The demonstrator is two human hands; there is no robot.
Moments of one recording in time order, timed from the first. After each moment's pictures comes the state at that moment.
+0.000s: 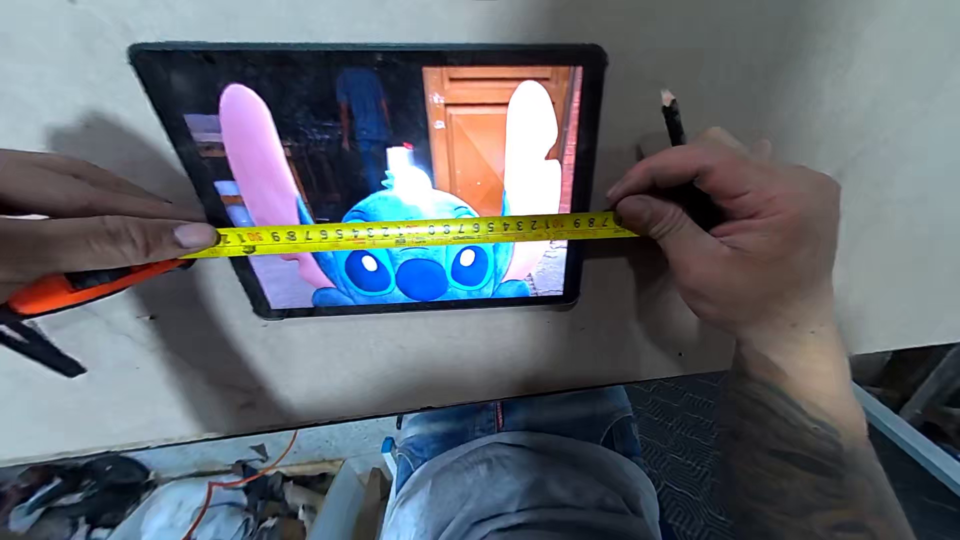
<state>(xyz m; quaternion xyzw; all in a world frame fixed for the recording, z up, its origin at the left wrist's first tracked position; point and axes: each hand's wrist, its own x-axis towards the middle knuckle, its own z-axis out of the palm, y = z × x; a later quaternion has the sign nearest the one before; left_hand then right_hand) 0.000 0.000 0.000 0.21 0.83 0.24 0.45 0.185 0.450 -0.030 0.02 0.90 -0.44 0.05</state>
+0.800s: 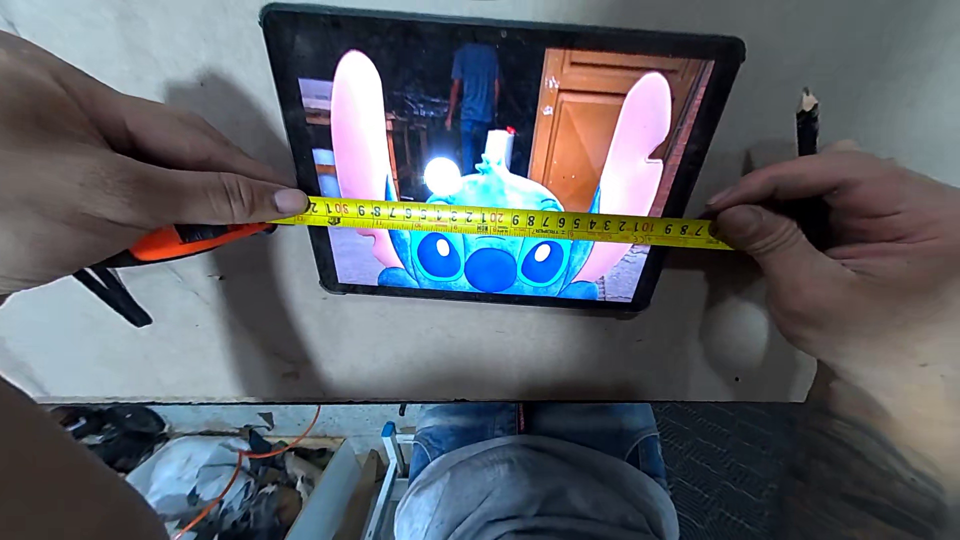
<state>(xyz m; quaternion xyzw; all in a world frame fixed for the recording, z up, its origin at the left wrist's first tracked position) -0.005 0.035 0.033 0.05 0.83 0.16 0.53 0.188 0.452 -0.038 0.03 0.87 -0.49 0.06</state>
